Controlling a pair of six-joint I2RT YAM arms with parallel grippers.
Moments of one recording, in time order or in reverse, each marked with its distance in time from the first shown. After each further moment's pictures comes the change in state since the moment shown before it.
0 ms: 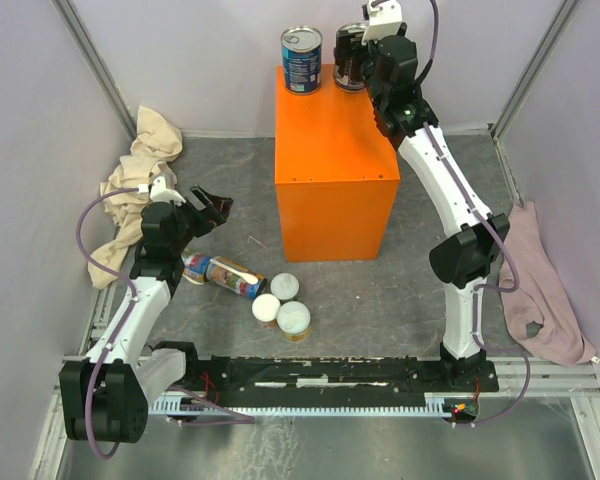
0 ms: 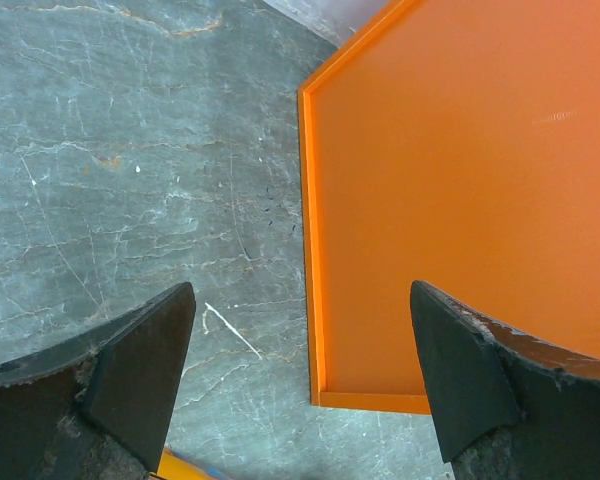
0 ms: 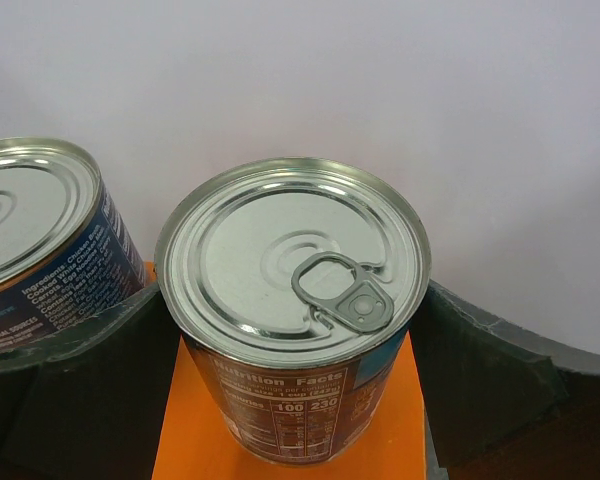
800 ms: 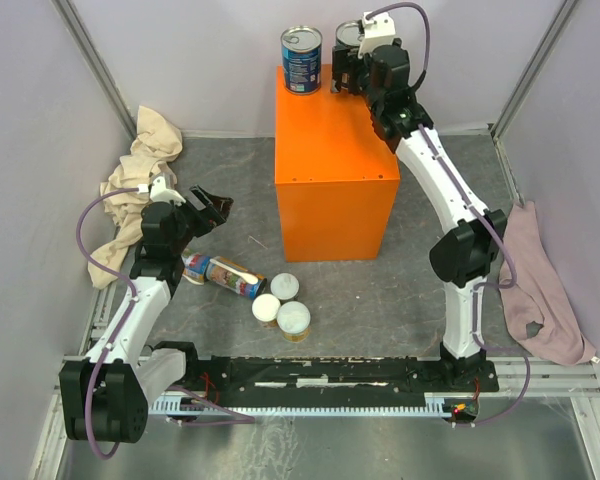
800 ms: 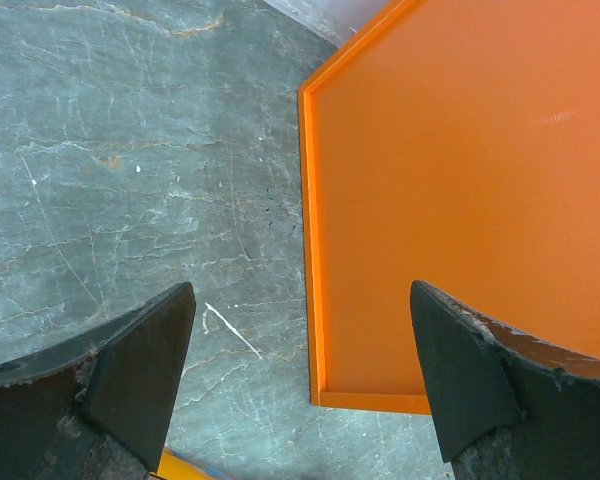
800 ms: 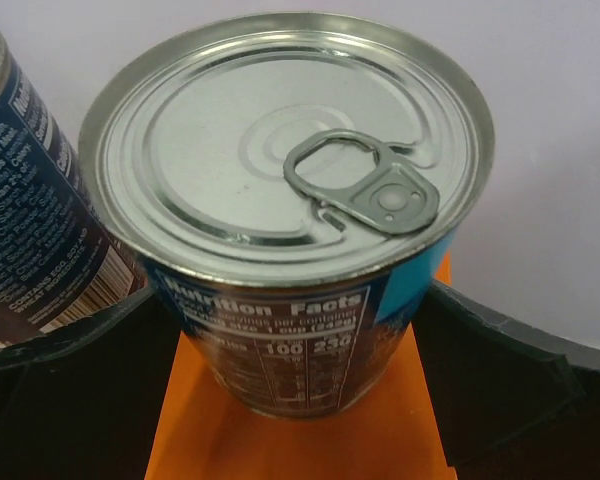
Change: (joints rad) left arm 0.000 0.000 0.000 0.002 -0.001 -0.002; right arm -0.005 0.020 -0.055 -0.032 -0.022 0.034
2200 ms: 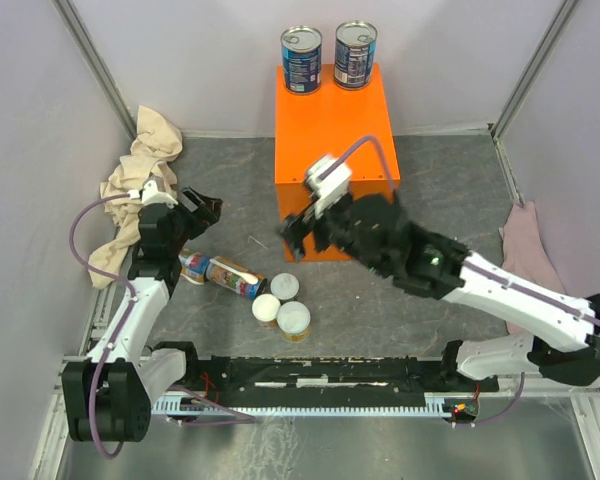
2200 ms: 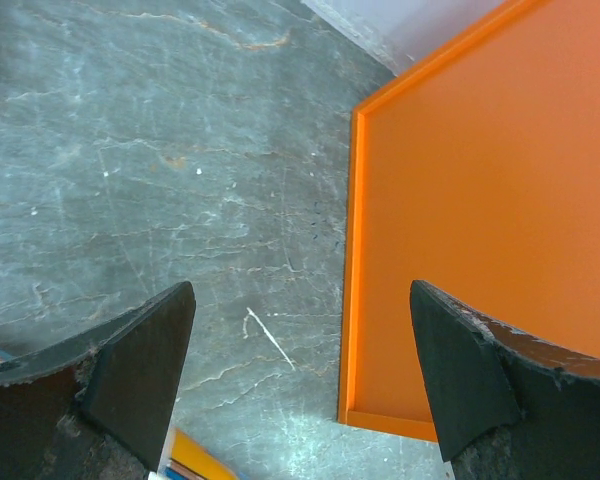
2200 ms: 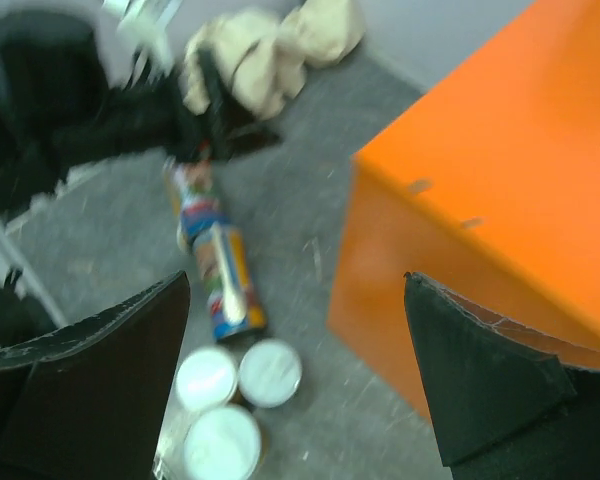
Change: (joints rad) left arm 0.031 0.002 -0.009 -0.020 -0.087 -0.016; right arm 0.682 -0.849 -0.818 -0.124 0.127 0.055
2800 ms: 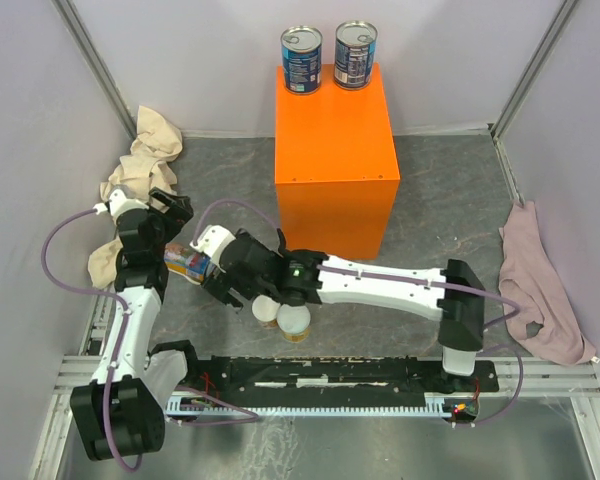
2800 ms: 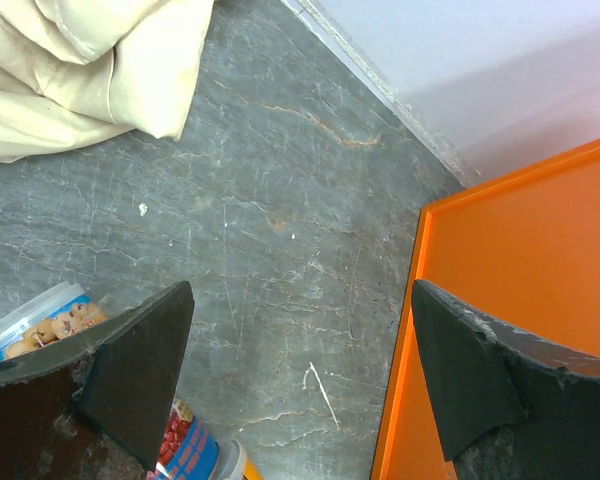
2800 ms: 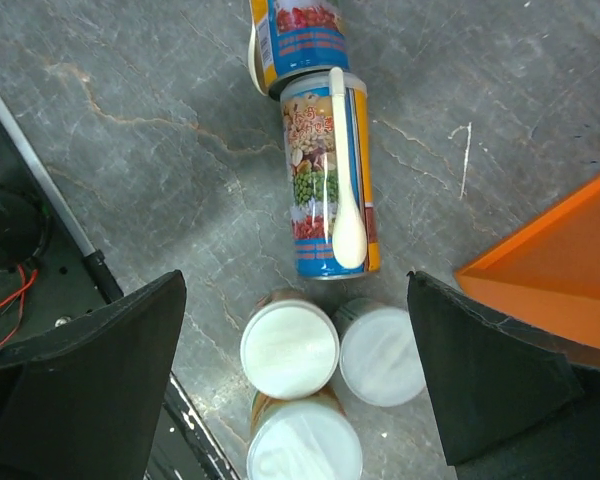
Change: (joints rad) left arm 0.148 -0.093 0.000 -0.079 -0.134 -0.034; right arm 0.222 0.570 0.189 -0.156 -0.018 0.028
